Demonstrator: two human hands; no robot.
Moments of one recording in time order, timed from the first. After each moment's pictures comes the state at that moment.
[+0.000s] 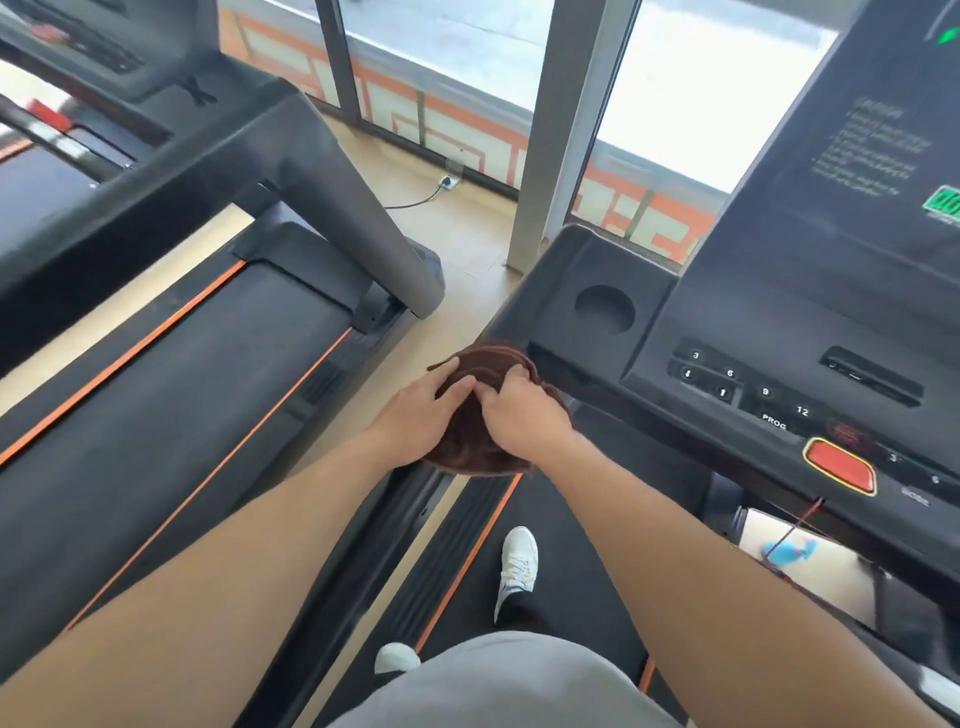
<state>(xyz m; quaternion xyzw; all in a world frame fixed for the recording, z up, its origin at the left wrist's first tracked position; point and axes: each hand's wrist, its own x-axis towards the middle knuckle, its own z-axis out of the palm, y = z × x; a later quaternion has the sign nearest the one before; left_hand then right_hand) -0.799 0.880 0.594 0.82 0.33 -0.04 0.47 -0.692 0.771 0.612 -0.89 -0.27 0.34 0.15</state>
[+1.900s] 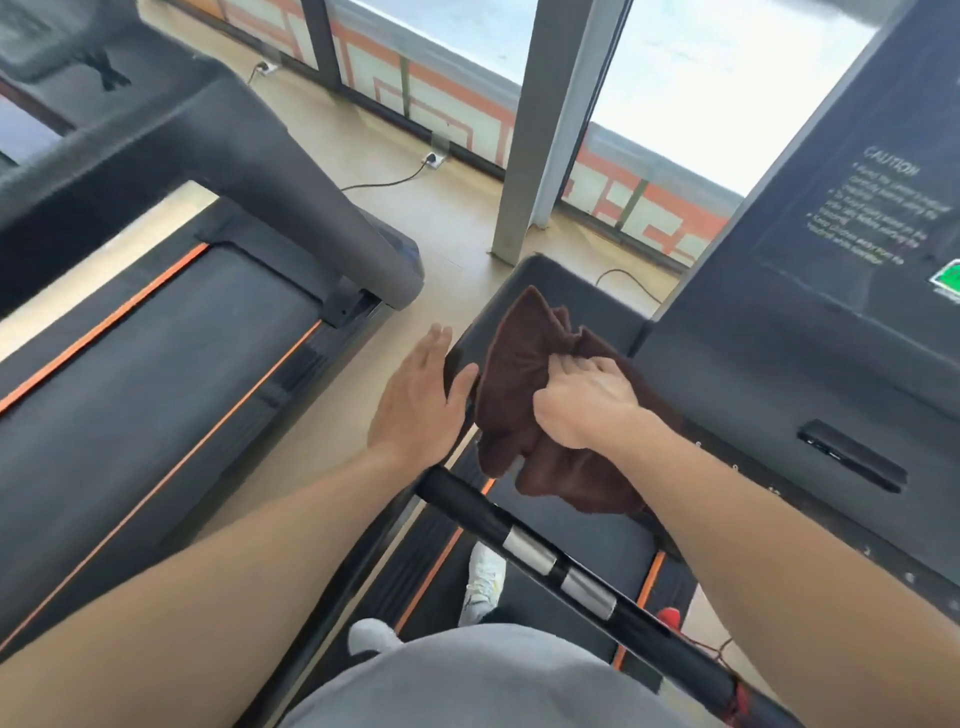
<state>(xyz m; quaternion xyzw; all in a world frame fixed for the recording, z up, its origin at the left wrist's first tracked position) -0.685 0.878 0.574 0.87 0.34 0.07 0.34 -0.538 0.755 0.635 -0.88 -0.38 0.25 -0.13</state>
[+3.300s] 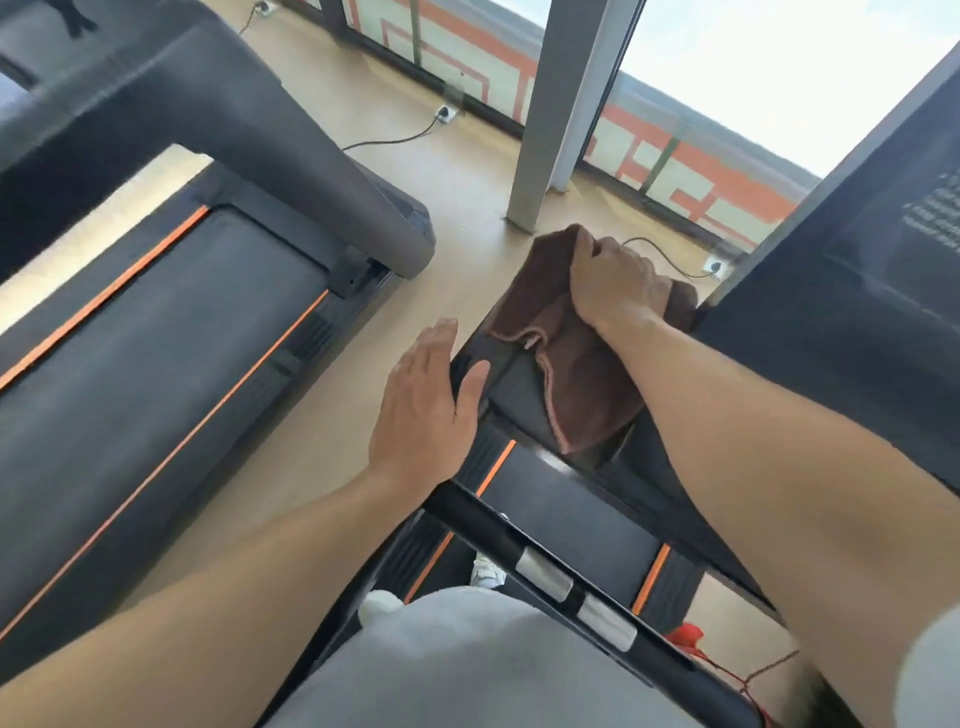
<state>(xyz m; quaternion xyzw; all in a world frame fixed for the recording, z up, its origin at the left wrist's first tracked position) -0.682 0.878 0.576 0.88 0.35 0.10 0.32 -0.431 0.836 0.591 -0.97 -0.19 0.13 0.09</state>
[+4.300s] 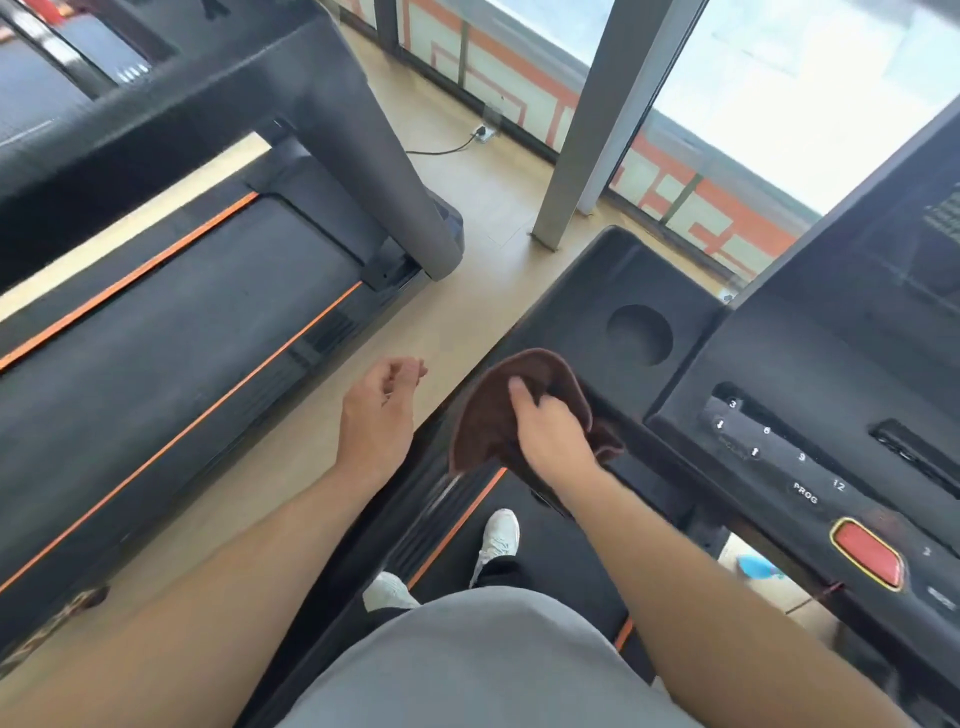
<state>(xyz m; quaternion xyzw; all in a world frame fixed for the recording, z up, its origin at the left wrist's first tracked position) -0.806 0.890 0.577 0.64 0.50 0.21 0.55 -0.664 0.772 0.580 -0.88 -0.15 0.38 0.25</state>
